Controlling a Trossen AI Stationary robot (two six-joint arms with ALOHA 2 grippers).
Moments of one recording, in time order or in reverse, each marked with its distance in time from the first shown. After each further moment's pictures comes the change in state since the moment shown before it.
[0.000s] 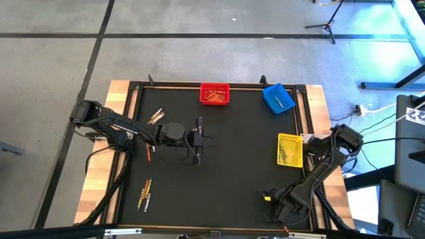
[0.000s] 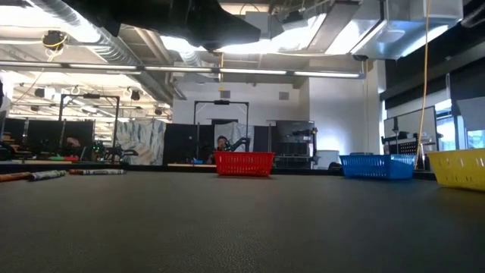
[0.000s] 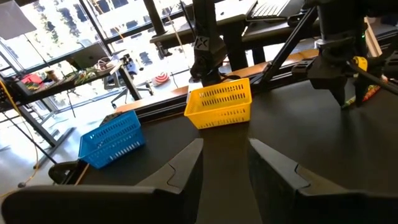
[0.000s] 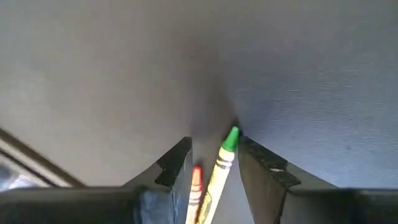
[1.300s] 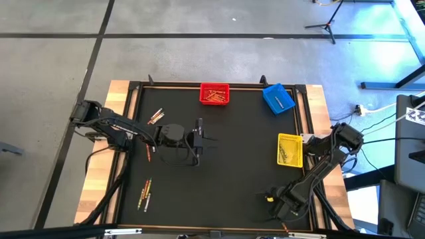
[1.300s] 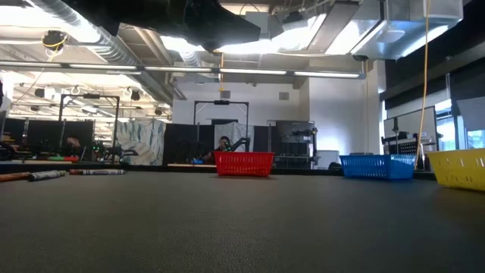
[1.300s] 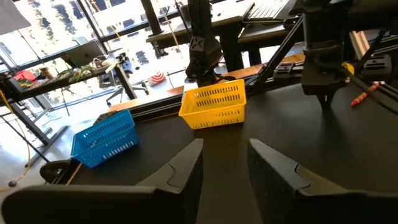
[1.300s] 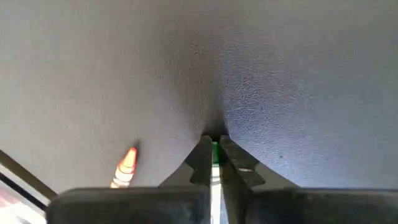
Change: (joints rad) left arm -0.012 0.001 0.000 -0.001 0.005 -0.026; right arm 0.000 0.000 -0.032 -0.087 -0.080 -0.297
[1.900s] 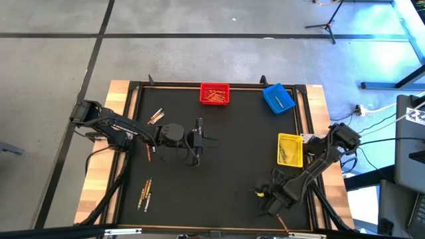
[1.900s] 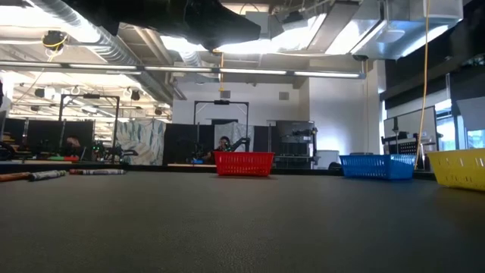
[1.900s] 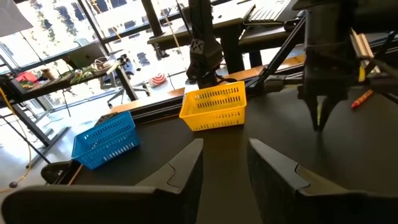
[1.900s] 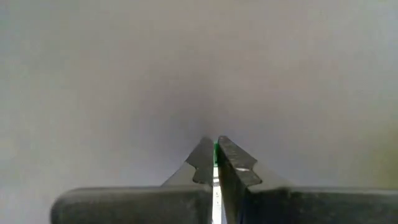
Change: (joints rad) left arm 0.001 0.000 0.000 0.008 -0.004 0.001; right arm -0.105 0.006 0.065 -0.040 0.379 -0.246
